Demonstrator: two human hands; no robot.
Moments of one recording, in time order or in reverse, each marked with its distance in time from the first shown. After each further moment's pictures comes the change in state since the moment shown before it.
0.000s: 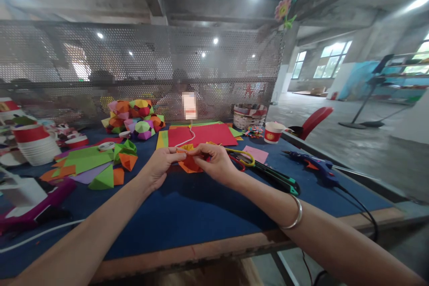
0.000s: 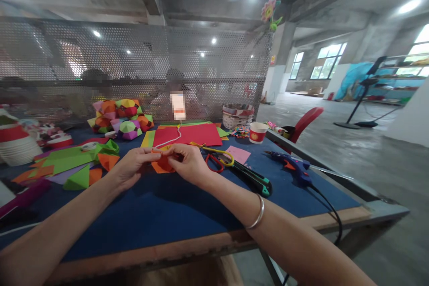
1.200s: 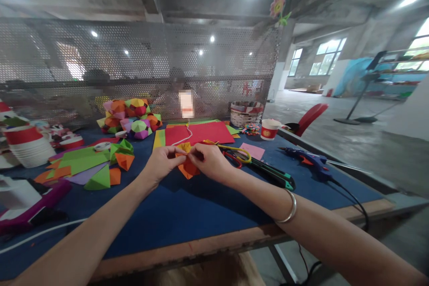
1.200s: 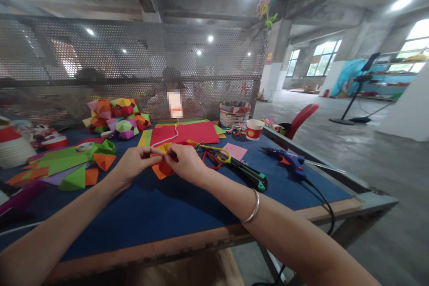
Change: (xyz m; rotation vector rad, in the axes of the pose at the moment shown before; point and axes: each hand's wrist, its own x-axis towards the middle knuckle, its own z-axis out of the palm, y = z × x) left_hand 0.004 -0.008 -0.003 0.392 0.044 0.269; right_hand 0.003 -0.003 -0.003 -0.359 -0.099 0.068
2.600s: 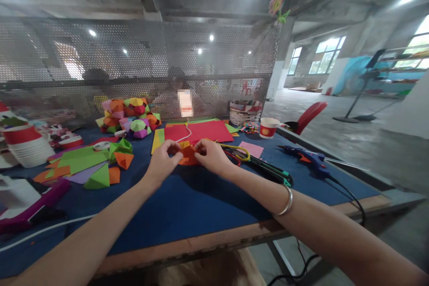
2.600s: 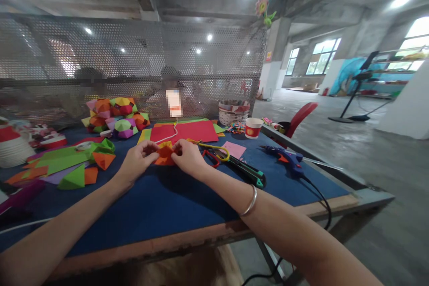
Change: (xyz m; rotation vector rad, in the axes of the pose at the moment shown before) left_hand 0.007 -0.014 0.009 0.086 0.154 0.168; right_hand 0.003 0.015 0.006 0.199 0.082 0.268
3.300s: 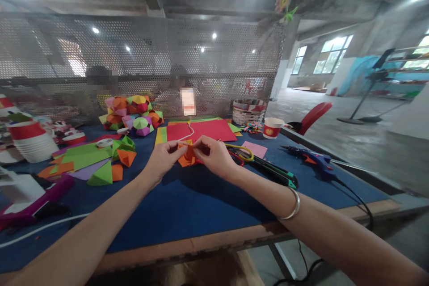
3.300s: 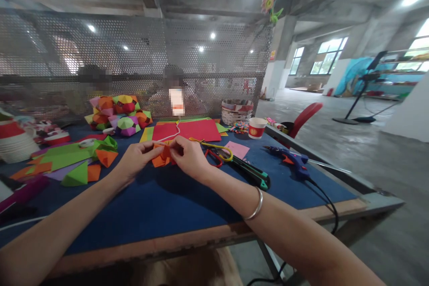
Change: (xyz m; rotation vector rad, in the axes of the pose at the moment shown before) left_hand 0.001 0.002 -0.008 -0.188 -0.172 -0.105; right_hand -0.007 -0.006 -0.001 0.084 0.001 -0.249
